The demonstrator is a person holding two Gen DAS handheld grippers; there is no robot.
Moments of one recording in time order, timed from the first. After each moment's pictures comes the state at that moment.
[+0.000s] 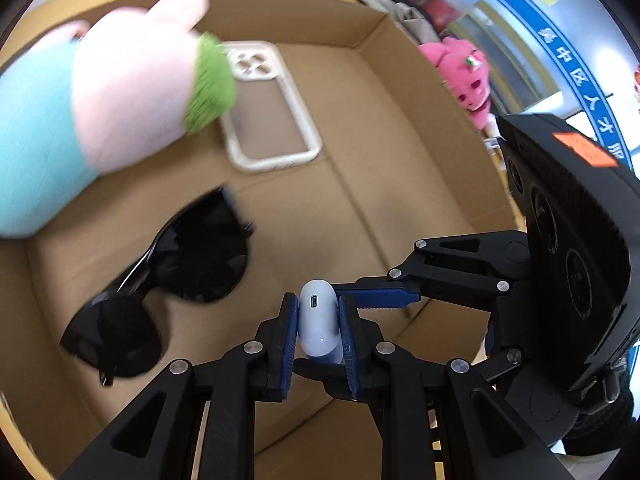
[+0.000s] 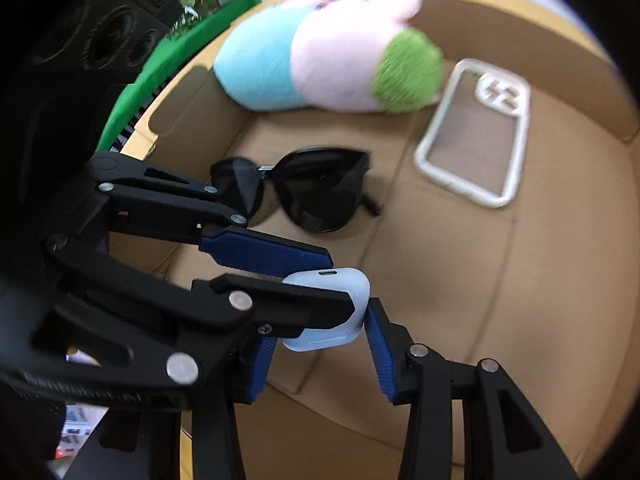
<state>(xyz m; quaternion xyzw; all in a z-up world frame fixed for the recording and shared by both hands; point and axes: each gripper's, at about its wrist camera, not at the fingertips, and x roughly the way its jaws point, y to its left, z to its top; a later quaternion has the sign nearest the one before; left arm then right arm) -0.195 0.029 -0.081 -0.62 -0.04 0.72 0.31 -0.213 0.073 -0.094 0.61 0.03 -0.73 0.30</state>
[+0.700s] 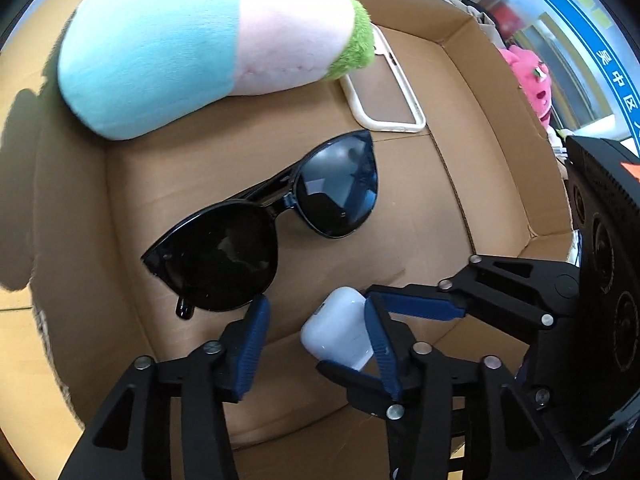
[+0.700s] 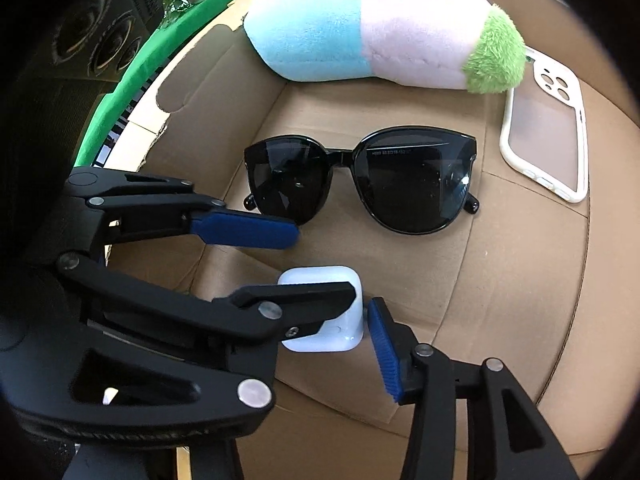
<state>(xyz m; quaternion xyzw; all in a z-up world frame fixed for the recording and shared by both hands) -0.190 -0.017 -0.093 -0.65 -0.03 0.73 0.21 -0.190 0.020 -0.103 0.62 0.03 -0.73 0.27</state>
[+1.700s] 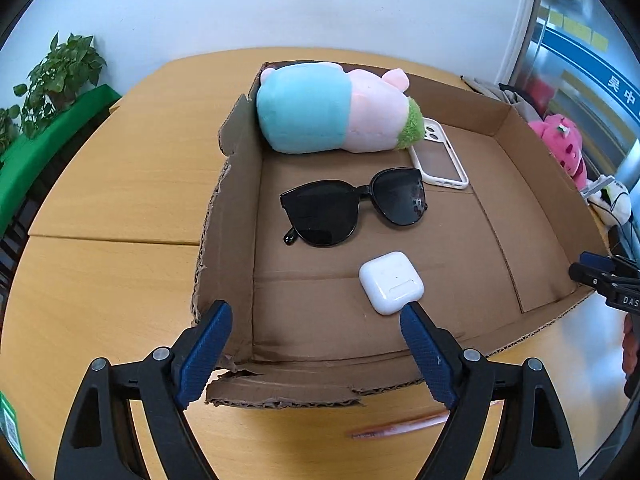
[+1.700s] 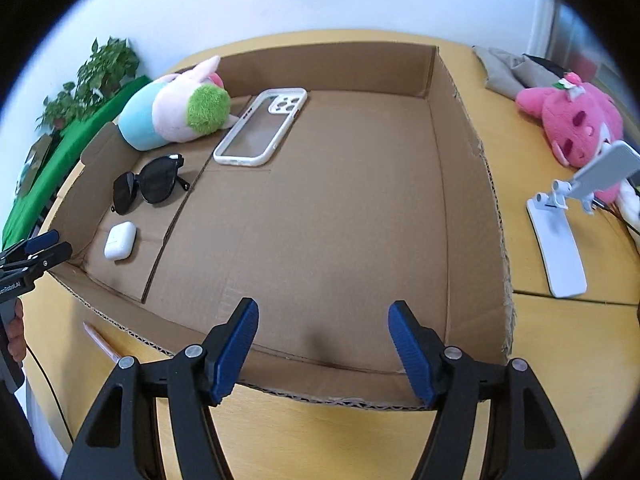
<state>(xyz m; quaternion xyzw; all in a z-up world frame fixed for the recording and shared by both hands) -0.090 -0.064 -0.058 -0.47 -0.01 0.88 0.06 -0.132 0.230 -0.069 0.49 -0.01 -0.87 0.09</state>
